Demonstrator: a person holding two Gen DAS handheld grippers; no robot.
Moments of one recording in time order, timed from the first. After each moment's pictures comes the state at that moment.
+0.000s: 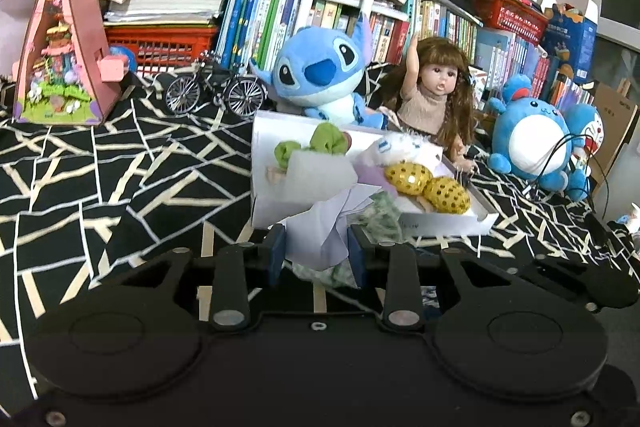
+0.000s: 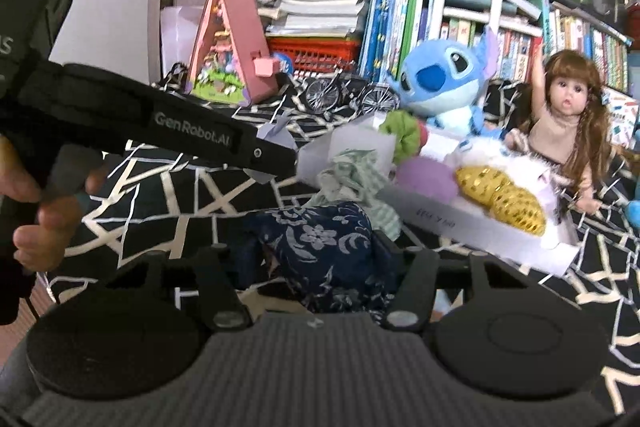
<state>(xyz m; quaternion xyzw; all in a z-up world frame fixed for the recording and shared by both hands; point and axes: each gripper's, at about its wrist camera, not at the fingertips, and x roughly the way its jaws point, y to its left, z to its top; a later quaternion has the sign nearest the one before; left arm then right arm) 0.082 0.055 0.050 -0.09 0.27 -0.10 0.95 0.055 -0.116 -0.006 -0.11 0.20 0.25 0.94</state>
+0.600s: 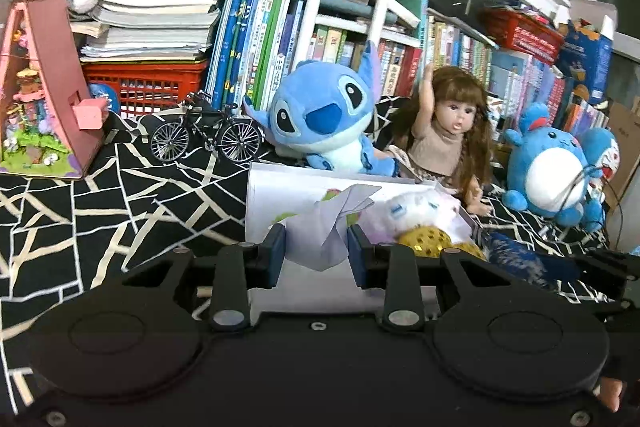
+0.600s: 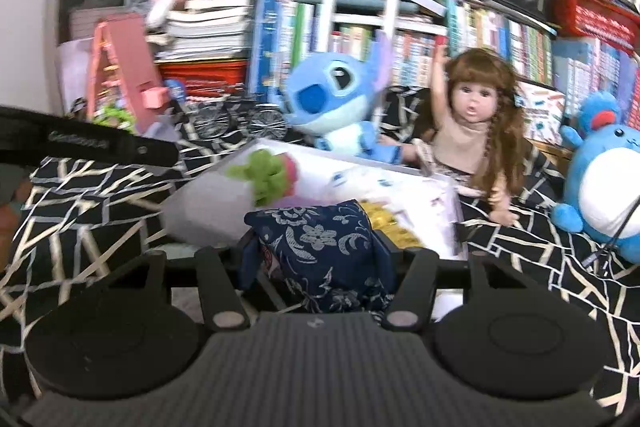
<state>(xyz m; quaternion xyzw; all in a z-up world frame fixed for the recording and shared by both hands) 0.172 0.053 0.080 -0.09 0.26 -0.09 0.96 0.129 -0.173 0.035 -0.07 0.21 0.14 0.96</state>
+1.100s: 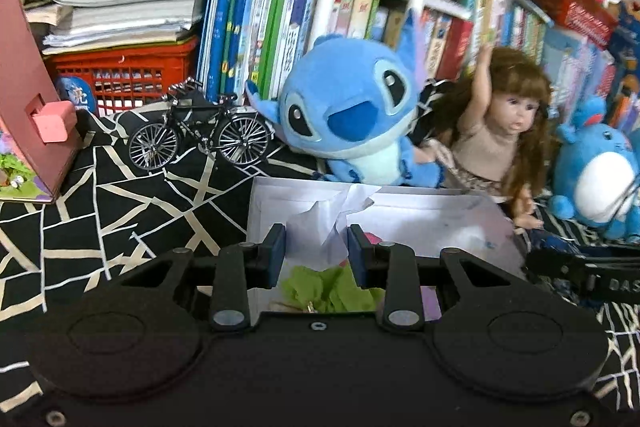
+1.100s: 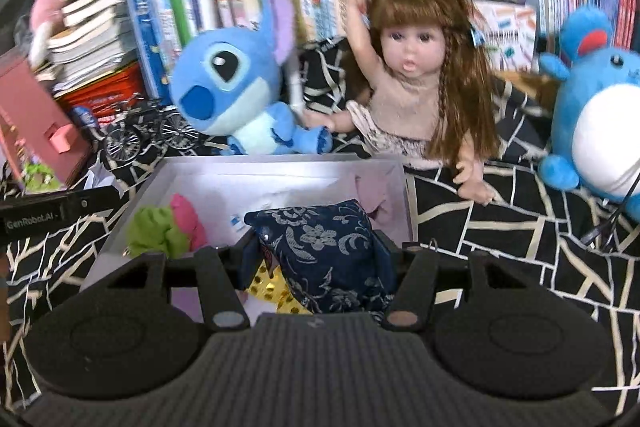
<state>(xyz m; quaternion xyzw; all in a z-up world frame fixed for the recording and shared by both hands) 0.296 0.039 0.071 -0.07 0.34 -0.06 0.94 0.257 -0.219 0.058 0.03 0.34 0.08 0.94</state>
